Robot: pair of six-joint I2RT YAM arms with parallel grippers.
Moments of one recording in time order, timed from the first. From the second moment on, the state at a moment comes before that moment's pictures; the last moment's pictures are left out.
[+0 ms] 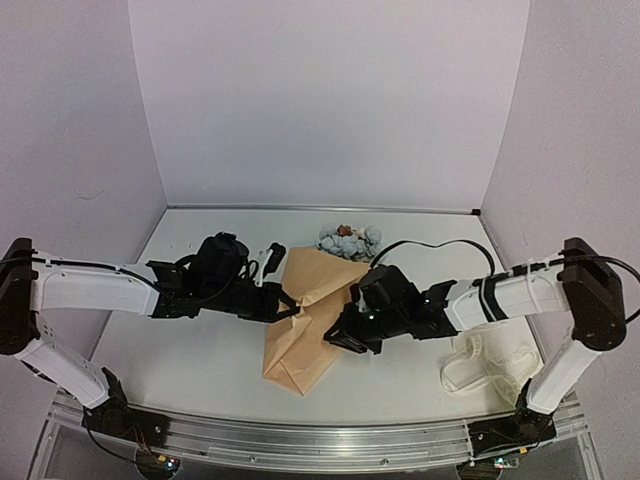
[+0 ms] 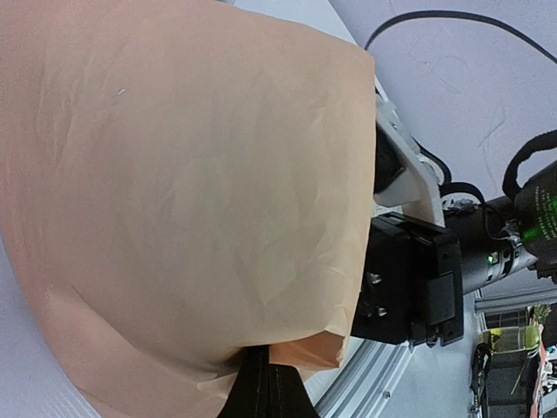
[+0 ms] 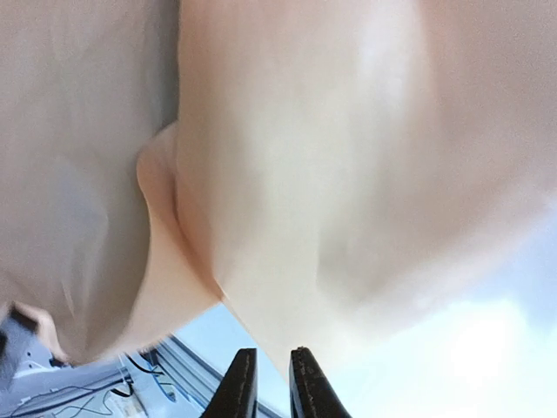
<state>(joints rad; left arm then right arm) -0.93 1.43 0.83 0.01 0.27 -0.67 1.00 1.68 0.90 0.00 -0.17 1.17</state>
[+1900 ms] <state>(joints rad) -1.00 1.73 1.02 -0.11 0.31 -0.52 0.87 1.67 0.84 0.21 -0.02 1.34</state>
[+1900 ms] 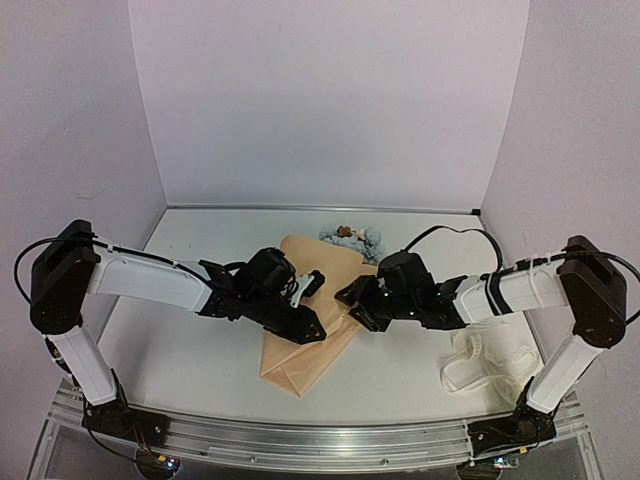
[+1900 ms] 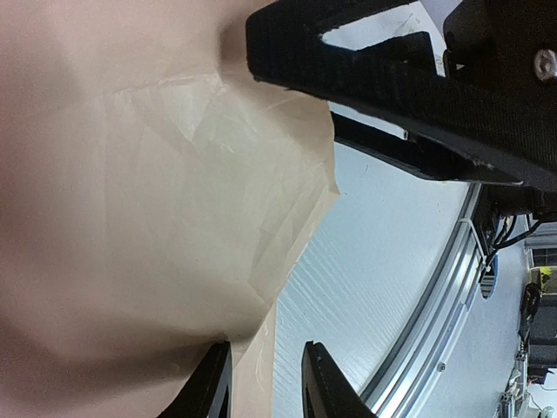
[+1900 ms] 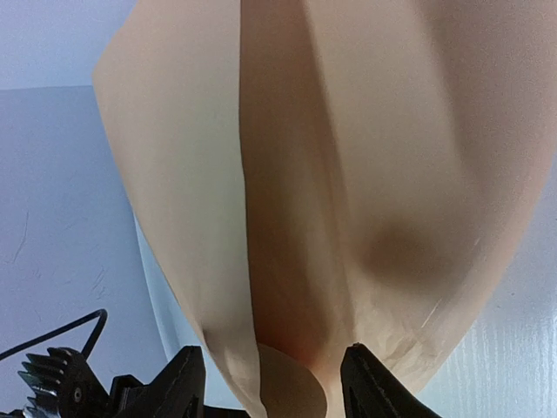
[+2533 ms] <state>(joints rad) -1.00 1.66 0.98 -0.16 0.31 -0.50 0.86 1.68 0.89 0.05 -0.18 1.15</state>
